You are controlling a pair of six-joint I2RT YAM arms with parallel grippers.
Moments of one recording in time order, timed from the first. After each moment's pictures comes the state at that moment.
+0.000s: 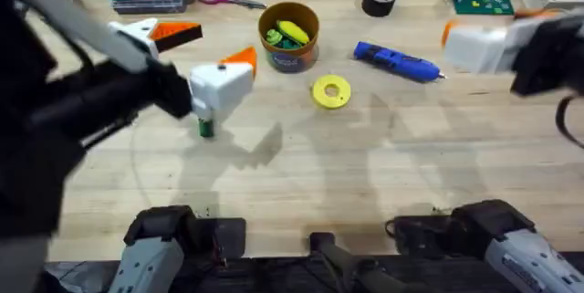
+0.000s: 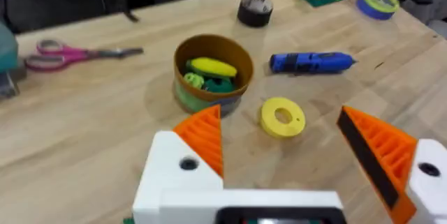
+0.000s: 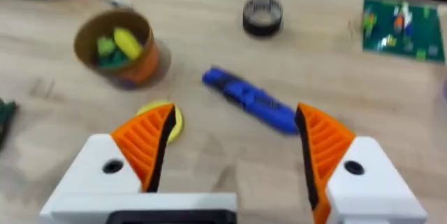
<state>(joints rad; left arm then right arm) 0.11 0.66 0.76 -0.62 0.71 0.14 0.16 0.71 1.00 -0.86 -0.03 0.04</state>
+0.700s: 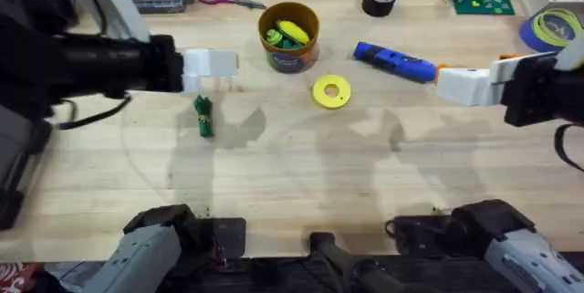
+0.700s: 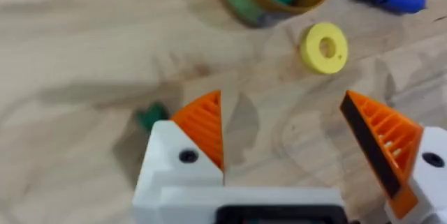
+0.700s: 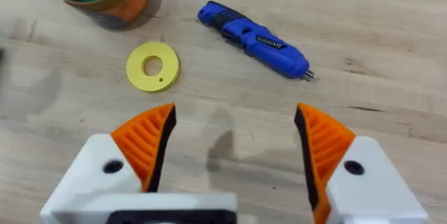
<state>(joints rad) 0.18 1.00 0.94 -0.91 0.57 0.12 0.16 0.71 1.00 -1.06 -0.03 0.05</state>
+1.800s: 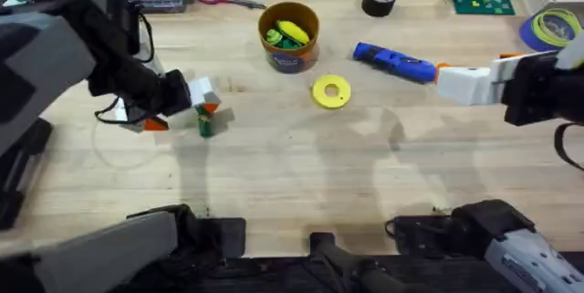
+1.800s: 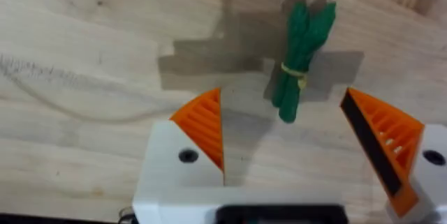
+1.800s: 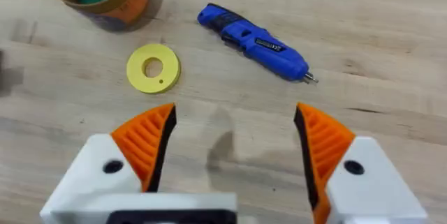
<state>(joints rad) 0.18 1.37 0.90 -1.01 0.09 -0.22 0.16 0.71 1.00 -1.05 -0.03 0.05</state>
